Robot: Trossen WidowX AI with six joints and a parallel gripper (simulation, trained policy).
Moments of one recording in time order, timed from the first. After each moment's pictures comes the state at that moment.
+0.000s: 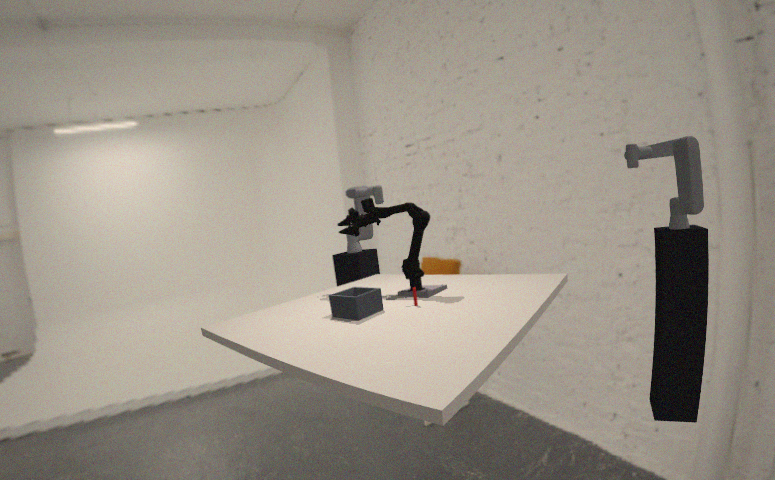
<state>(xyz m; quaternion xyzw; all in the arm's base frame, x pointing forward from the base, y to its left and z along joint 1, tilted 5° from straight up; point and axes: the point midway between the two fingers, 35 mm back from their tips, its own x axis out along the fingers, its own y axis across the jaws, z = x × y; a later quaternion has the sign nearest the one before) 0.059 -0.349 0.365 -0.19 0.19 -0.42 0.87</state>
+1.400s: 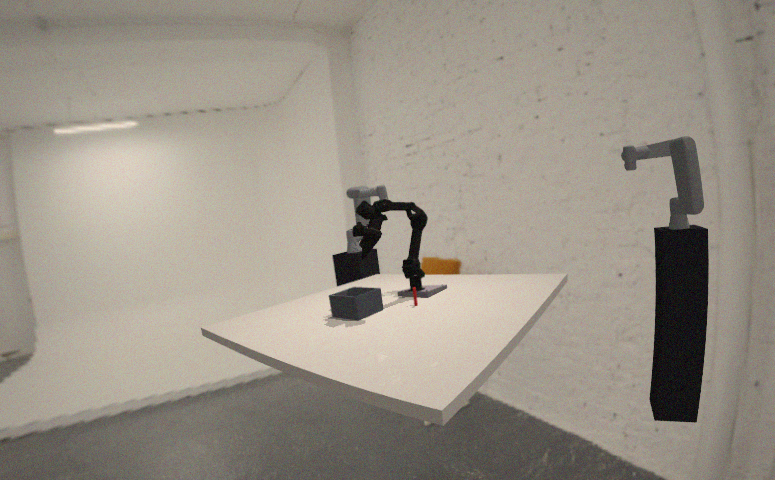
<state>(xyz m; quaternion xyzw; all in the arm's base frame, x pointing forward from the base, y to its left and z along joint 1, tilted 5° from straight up) 0.271 -0.072 0.235 0.29 0.43 -0.22 0.83</state>
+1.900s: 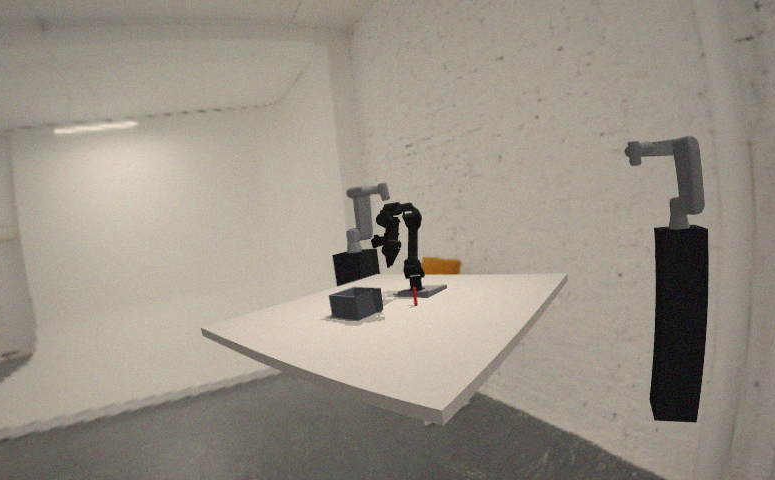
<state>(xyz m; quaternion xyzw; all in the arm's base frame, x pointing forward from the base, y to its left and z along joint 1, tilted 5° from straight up) 0.235 0.017 0.183 0.32 0.54 -0.28 0.73</state>
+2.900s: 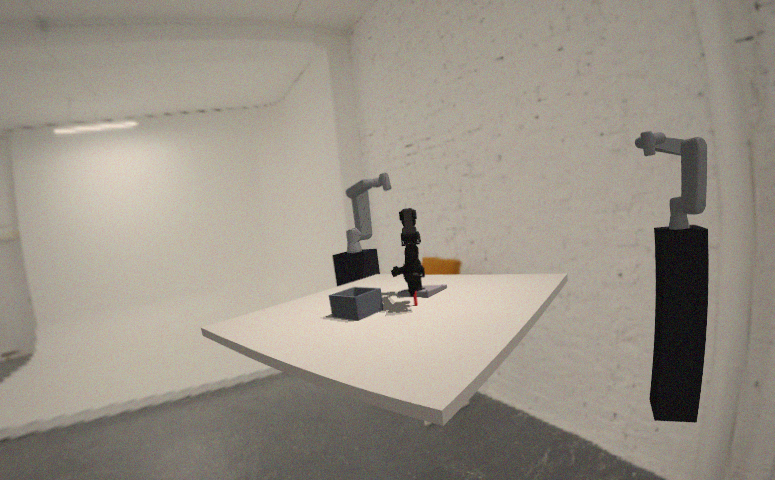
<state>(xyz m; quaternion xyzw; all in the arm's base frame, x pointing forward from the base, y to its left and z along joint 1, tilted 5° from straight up) 0.201 0.085 0.050 0.33 0.57 -0.35 0.66</state>
